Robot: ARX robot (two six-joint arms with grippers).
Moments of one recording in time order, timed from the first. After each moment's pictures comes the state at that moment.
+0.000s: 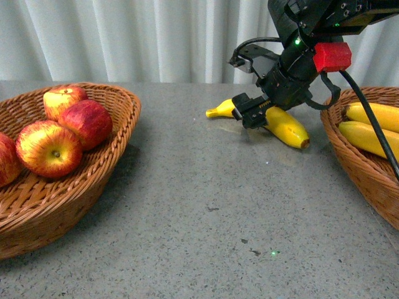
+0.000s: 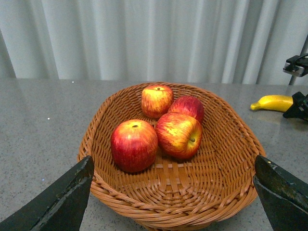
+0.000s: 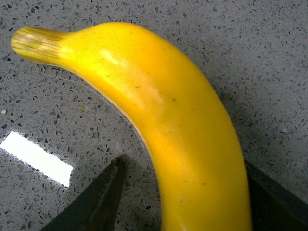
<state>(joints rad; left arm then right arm) 0.00 0.01 0.01 0.00 0.00 0.00 0.27 2.44 2.06 -0.53 -0.05 -0.32</state>
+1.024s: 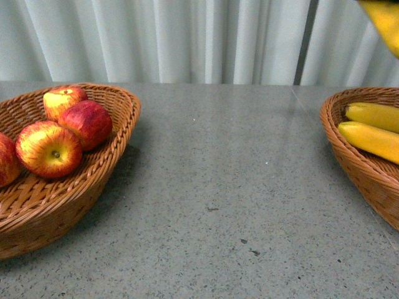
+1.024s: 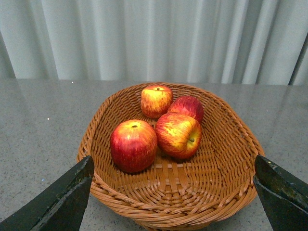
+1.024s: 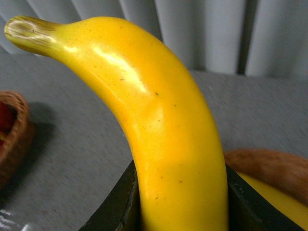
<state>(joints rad) 0.00 0.01 0.01 0.00 0.00 0.00 -0.03 1.71 1.28 0.05 -0.50 0.03</state>
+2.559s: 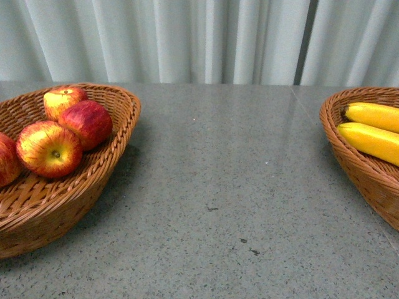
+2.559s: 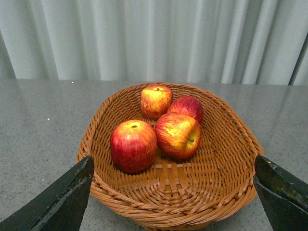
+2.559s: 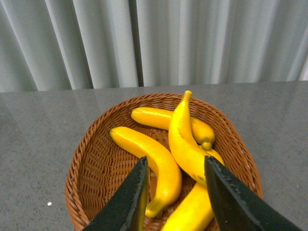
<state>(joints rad) 0.00 0.01 0.01 0.00 0.00 0.00 -0.33 0.50 0.22 0.22 -0.33 0.02</state>
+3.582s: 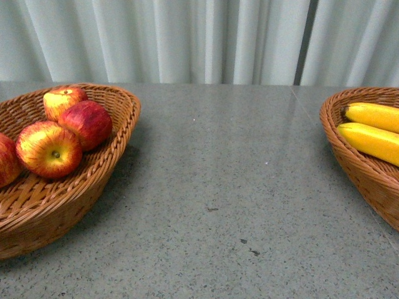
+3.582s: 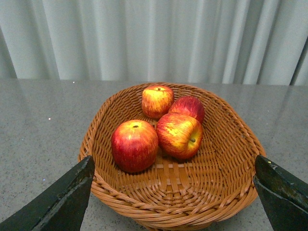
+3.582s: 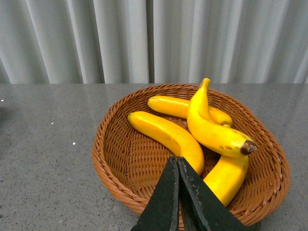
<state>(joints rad) 0.00 0.01 0.01 0.00 0.00 0.00 0.00 0.00 0.01 0.00 0.00 0.00</state>
